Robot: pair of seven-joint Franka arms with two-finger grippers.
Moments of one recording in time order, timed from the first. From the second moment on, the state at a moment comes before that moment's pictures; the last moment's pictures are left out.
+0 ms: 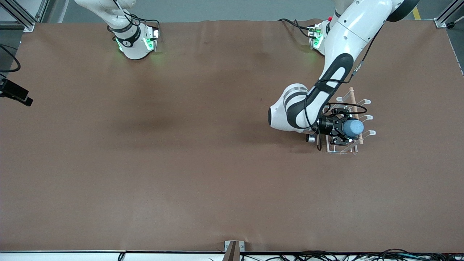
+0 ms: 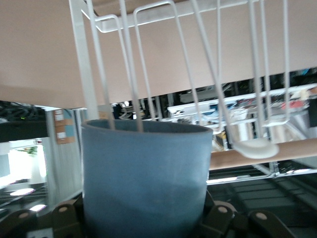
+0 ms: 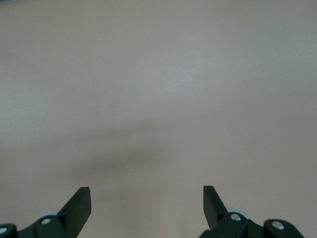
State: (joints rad) left arm -0.23 0.66 -0.41 -1.80 1.21 1.23 0.66; right arm -0.06 0.04 -0.04 -1.46 -0.03 1.53 0.04
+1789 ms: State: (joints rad) left arm -0.12 0.21 -0.08 -1.53 0.24 1.64 -0.03; right arm -0.06 0.04 -0.04 -1.46 -0.02 1.52 0.04
